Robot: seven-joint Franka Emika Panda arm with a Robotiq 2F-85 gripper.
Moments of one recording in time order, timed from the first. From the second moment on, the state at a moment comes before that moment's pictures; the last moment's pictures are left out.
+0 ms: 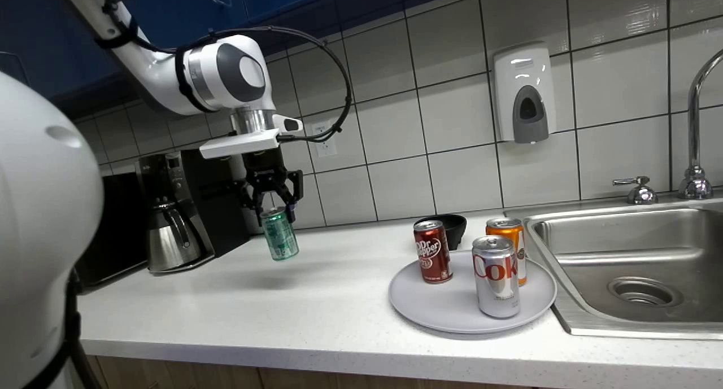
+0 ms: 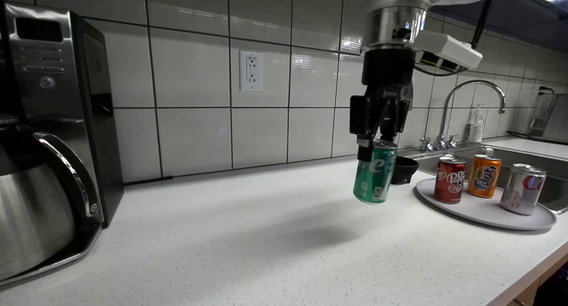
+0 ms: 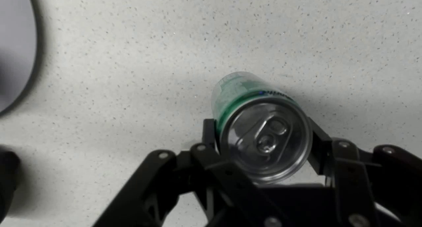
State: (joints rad) arm 0.14 -0.13 0.09 -2.42 0.05 2.31 -0.08
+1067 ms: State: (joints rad) arm 0.00 -0.40 -0.04 -2.68 0.05 2.36 -0.03
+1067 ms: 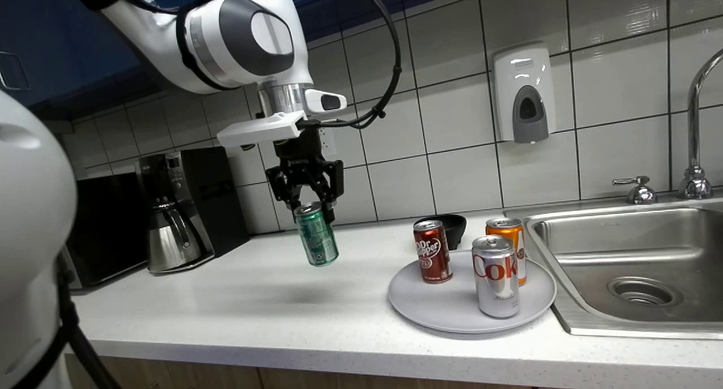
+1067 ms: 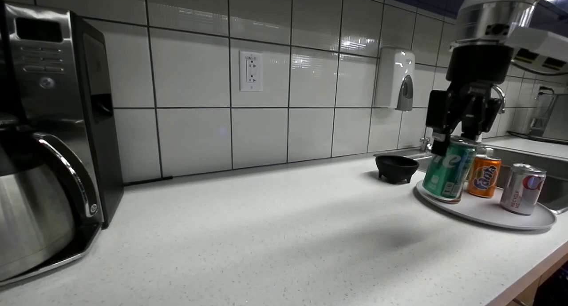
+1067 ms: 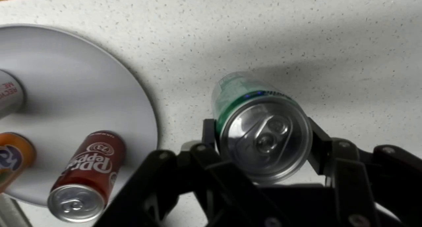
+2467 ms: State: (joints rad) arm -0.22 -0.43 -0.10 -2.70 -0.04 2.36 0.11
